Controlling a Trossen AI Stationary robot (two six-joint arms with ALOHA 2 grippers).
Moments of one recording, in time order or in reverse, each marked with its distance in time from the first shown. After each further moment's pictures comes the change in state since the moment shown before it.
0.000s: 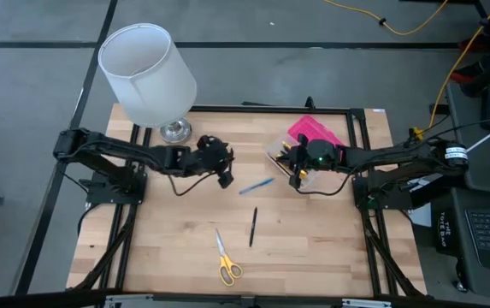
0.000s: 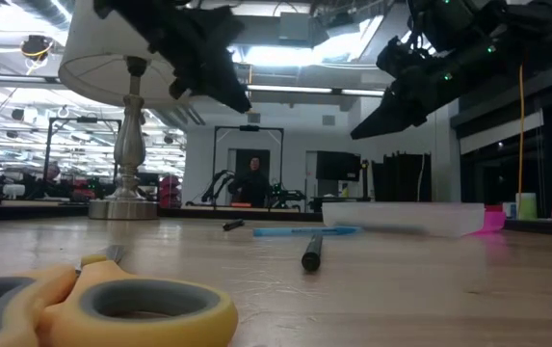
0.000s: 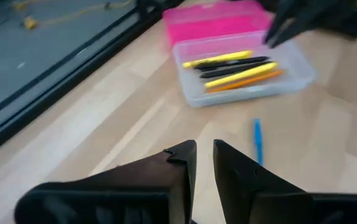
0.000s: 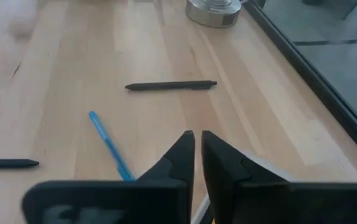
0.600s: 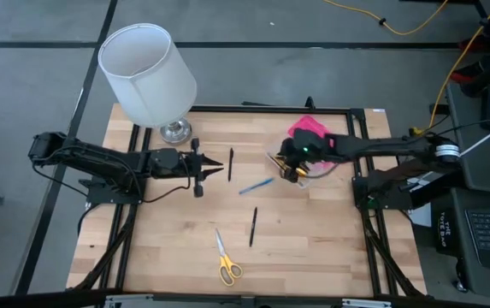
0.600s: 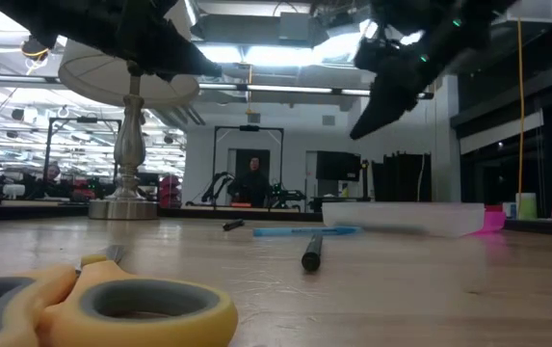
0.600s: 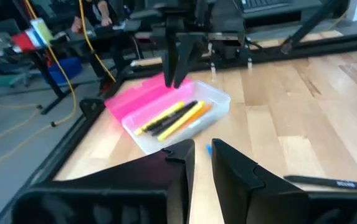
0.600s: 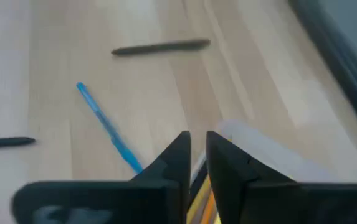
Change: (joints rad) left arm -0.021 -0.339 -0.405 0.473 0.249 0.507; right arm -0.025 0.095 0.297 -0.481 0.007 0.054
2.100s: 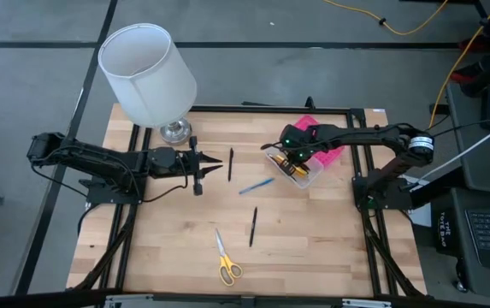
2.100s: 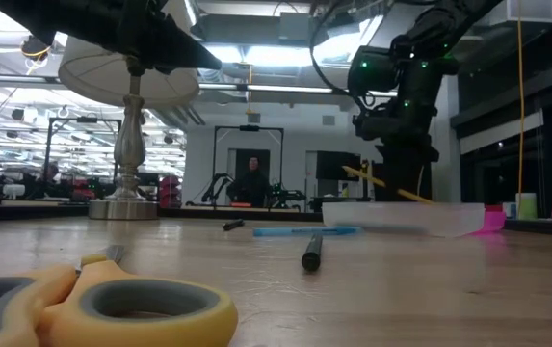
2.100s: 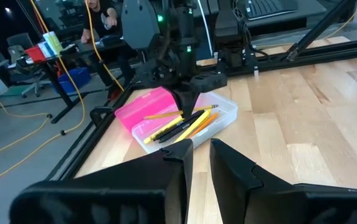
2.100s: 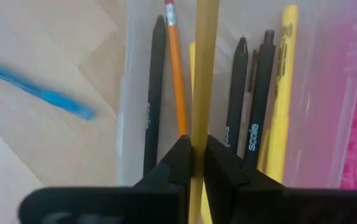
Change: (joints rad) left arm 0.001 -0.026 0.000 0.015 -0.027 0.042; right arm -0.161 0.256 0.133 -0.387 -0.096 0.407
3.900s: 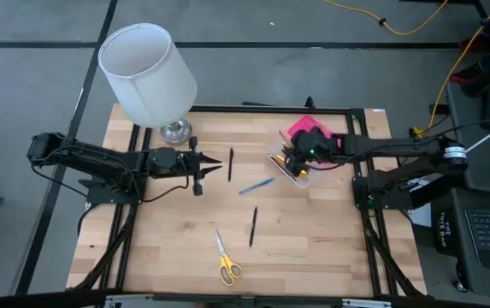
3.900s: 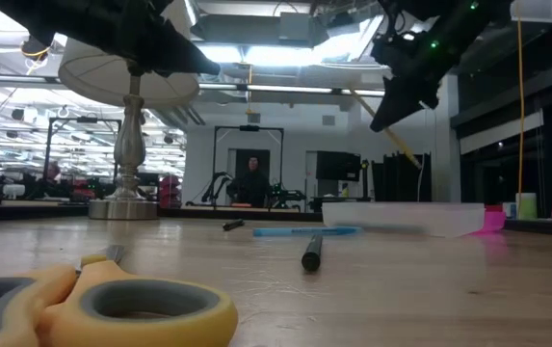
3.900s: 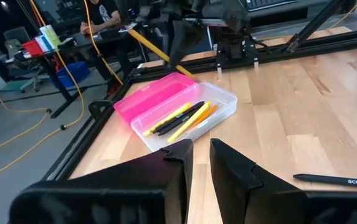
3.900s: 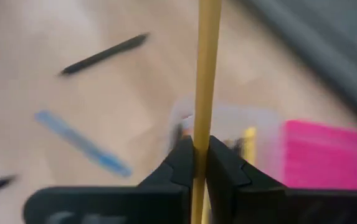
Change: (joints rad) left arm 0.002 0.000 0.000 -0.032 0.000 0.000; right arm 0.188 -0.338 -0.093 0.185 0.312 -0.074
